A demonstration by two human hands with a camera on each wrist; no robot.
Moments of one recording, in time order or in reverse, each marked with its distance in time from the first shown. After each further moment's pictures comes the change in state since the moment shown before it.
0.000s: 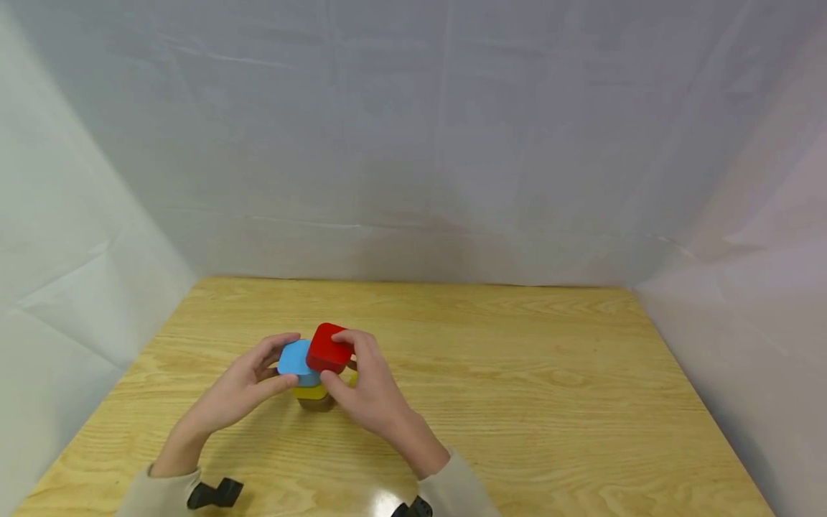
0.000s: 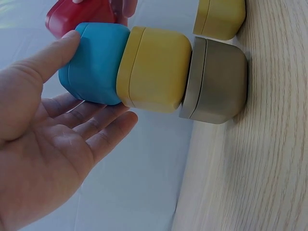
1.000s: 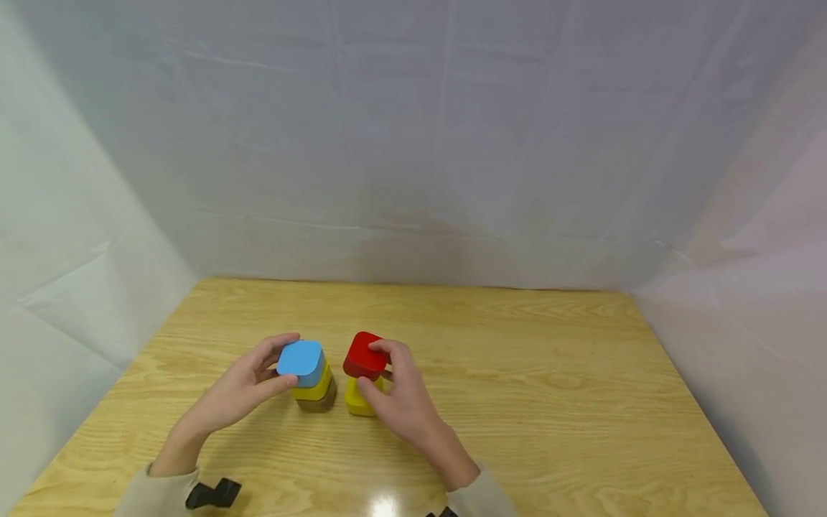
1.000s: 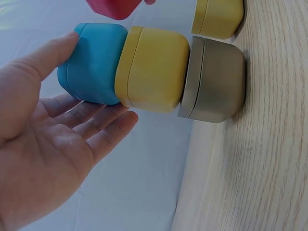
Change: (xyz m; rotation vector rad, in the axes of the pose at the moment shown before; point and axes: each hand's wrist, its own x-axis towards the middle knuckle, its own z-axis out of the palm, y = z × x) left_hand 0.000 -0.002 0.002 0.005 0.002 0.012; right_hand -0.025 0.023 -0.030 0.009 0.085 0.069
